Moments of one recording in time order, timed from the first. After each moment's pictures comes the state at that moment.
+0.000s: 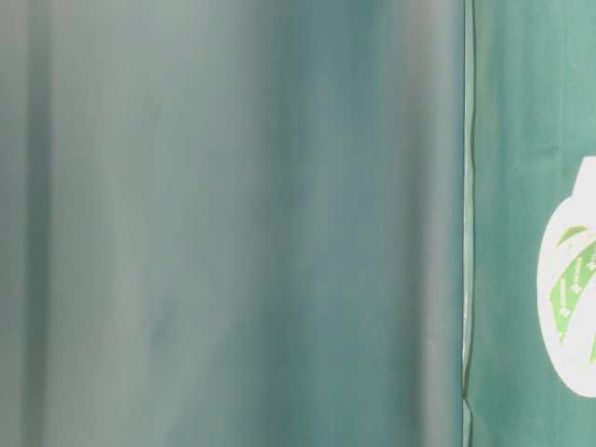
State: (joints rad) left arm 0.00 -0.97 1.18 0.00 -0.29 0.00; right arm 0.00 -0.97 1.18 0.00 -0.29 0.00
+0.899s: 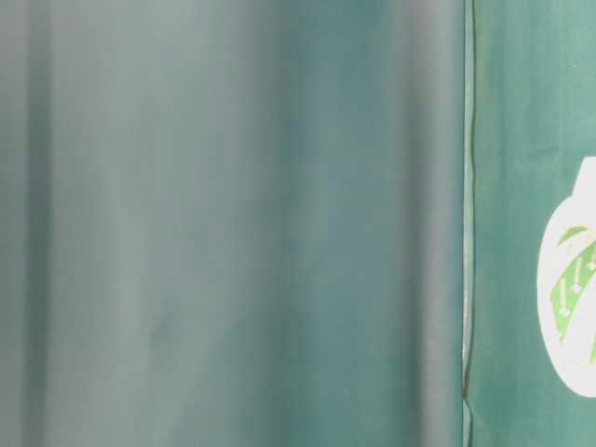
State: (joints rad) left arm -0.02 -0.94 1.23 -0.02 -0.40 -0.01; right arm -0.02 -0.95 1.23 -0.01 -0.37 0.00
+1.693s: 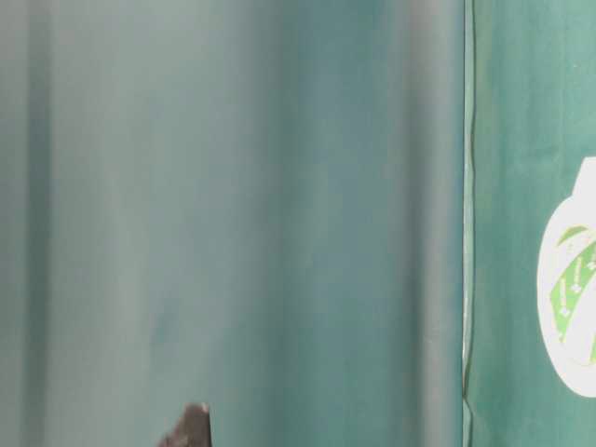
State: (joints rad) left arm 0.00 -0.59 1.02 -0.02 -0.40 -0.01; right arm -0.04 -0.94 1.23 -0.01 -0.37 0.00
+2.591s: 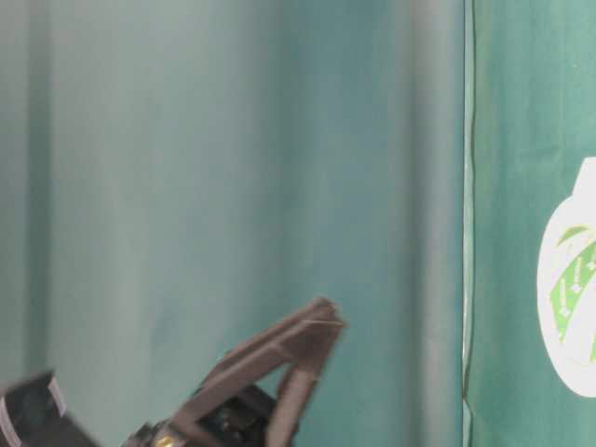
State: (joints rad) left arm 0.00 -0.27 0.67 -0.02 0.15 -0.01; right arm -0.04 -0.94 1.25 -0.01 -0.40 0.00
